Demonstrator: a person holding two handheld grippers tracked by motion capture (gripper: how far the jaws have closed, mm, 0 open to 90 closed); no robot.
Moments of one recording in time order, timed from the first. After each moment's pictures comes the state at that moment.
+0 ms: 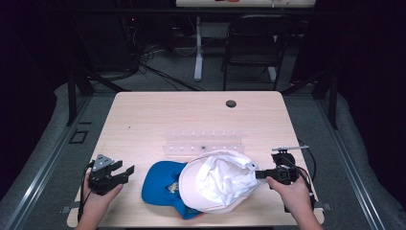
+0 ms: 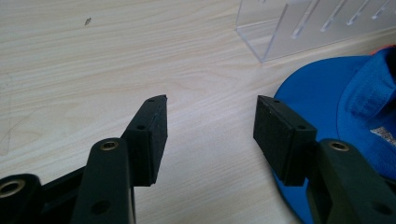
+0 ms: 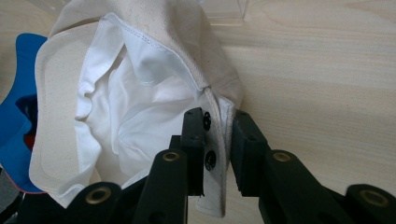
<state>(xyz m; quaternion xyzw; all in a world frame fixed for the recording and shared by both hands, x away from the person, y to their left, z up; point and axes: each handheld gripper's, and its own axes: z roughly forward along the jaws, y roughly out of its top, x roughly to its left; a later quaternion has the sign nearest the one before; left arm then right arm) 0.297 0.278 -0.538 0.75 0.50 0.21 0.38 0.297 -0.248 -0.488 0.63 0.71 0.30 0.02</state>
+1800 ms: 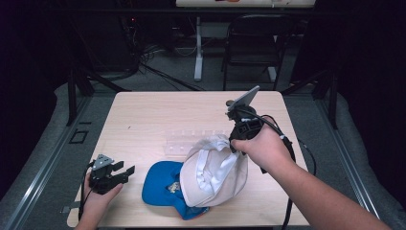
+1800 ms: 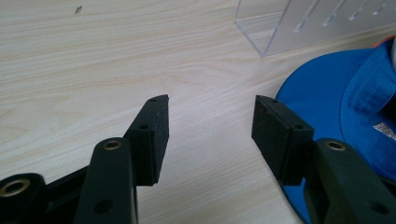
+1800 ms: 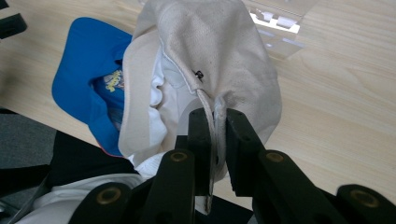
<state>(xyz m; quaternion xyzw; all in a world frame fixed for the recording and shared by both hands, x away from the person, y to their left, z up) 0.303 0.283 -0.546 0.75 0.50 0.19 0.39 0.338 -0.125 -0.333 0.59 0.80 0.13 0.02</state>
